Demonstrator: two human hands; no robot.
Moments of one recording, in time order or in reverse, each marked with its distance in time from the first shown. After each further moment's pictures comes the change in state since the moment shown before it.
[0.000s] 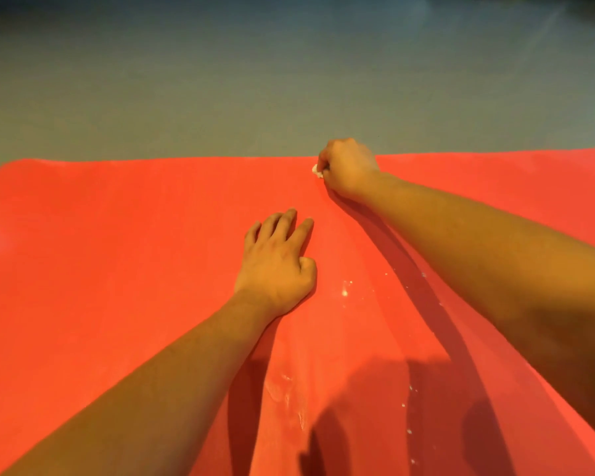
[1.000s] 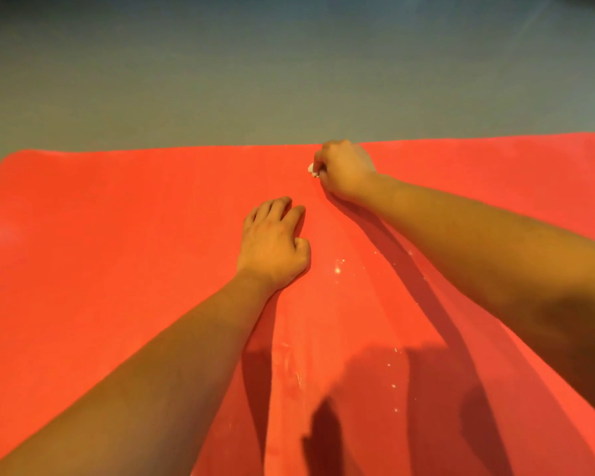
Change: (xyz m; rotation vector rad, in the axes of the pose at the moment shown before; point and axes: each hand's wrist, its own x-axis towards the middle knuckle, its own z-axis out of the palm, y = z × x) left_hand 0.000 0.001 -0.007 -0.077 0.087 0.010; right_hand -0.038 -0.010 -0.012 -0.100 -0.037 -0.049
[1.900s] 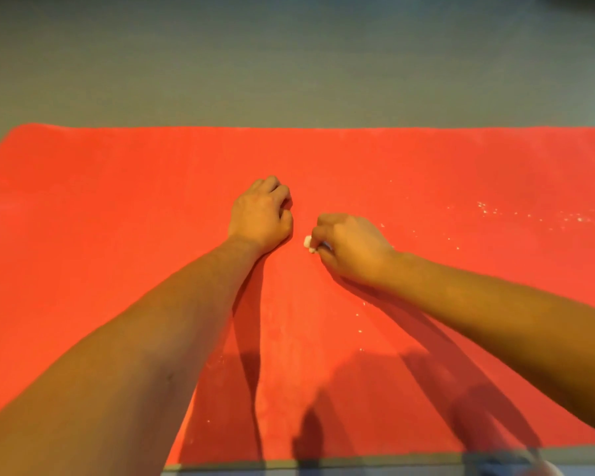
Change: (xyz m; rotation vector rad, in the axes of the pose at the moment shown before) left_hand -0.005 -0.001 -0.005 -0.030 0.058 0.067; right_hand -0.200 -0.047 -0.030 0.108 -0.092 -0.238
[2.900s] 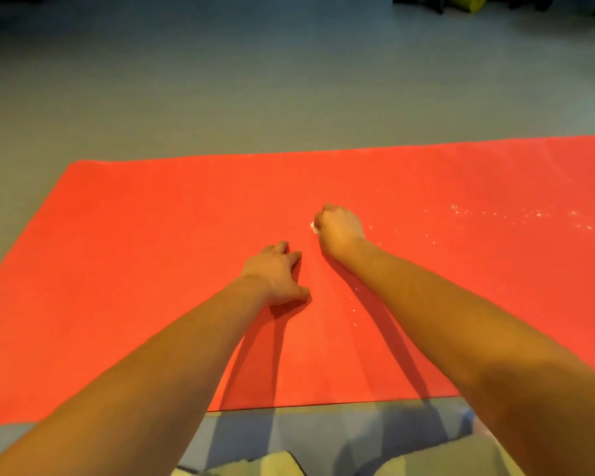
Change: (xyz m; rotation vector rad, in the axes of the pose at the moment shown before) left_hand -0.086 0.067 -0.085 0.167 -0.698 -0.094; right_hand 0.022 -0.018 -0.007 -0.140 0.021 0.356
